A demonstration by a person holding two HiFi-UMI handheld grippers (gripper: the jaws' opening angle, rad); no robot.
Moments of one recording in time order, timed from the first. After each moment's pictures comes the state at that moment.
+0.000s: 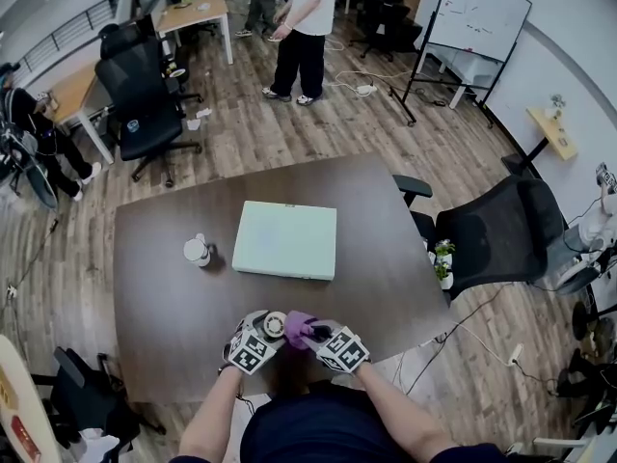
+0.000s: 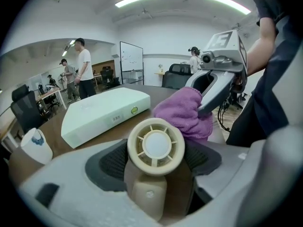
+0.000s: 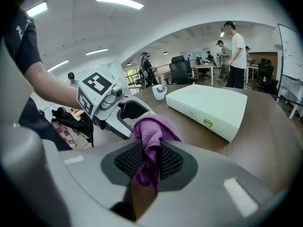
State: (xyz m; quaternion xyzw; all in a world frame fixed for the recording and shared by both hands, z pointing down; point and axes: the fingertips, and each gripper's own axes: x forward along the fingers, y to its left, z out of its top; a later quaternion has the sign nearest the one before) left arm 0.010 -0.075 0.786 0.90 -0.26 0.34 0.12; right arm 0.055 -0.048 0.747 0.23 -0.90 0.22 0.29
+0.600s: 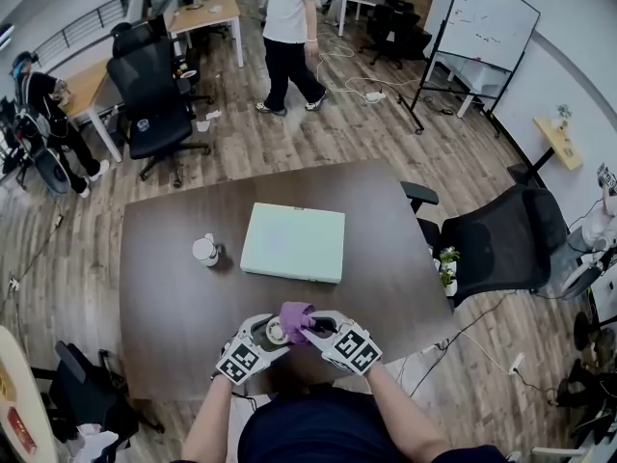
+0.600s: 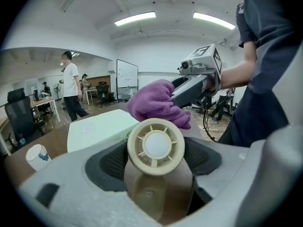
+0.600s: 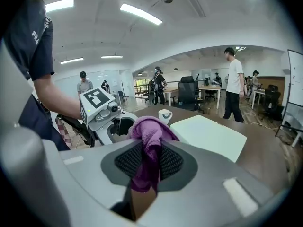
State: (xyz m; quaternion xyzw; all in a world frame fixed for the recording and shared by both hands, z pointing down) left arm 0.006 -0.053 0.701 0.93 -0.23 0.26 0.10; right arm 0.033 -0.067 0.646 0.21 -0.94 0.12 0.24
